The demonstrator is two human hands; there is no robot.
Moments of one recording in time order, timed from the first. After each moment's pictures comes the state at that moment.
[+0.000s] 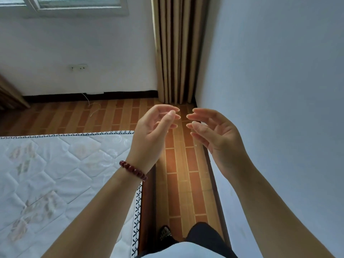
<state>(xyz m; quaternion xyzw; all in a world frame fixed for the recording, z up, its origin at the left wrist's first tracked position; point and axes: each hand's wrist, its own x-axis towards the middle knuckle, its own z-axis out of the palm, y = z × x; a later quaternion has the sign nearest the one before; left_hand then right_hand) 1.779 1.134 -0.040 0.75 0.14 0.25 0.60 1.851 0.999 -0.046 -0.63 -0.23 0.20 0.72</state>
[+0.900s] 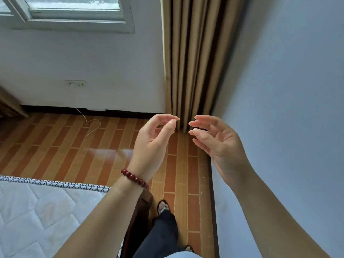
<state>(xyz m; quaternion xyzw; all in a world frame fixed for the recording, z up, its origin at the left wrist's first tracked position) 2.157 1.337 -0.058 0.73 0.25 0.25 0.59 2.252 1.212 -0.064 -0.61 -0.24 0.27 0.71</state>
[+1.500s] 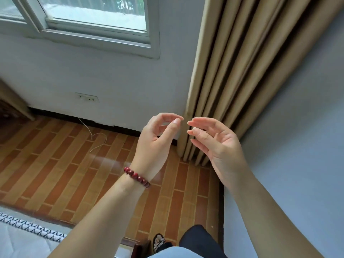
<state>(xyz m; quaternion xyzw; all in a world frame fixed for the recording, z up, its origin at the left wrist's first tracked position) 2.326 1.578 -0.049 0.70 0.29 0.31 0.58 2.432 1.473 -0.051 -0.57 -0.28 0.33 0.70</state>
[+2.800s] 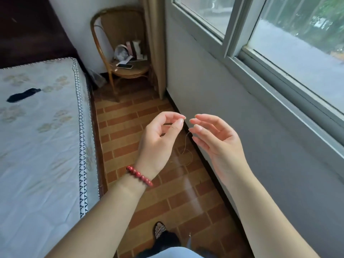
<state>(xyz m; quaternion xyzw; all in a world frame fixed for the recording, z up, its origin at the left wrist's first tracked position) 2.203 2.053 -0.063 0.50 0.58 0.53 0.37 2.345 2.073 -0.061 -0.41 -0.51 0.60 0.47</state>
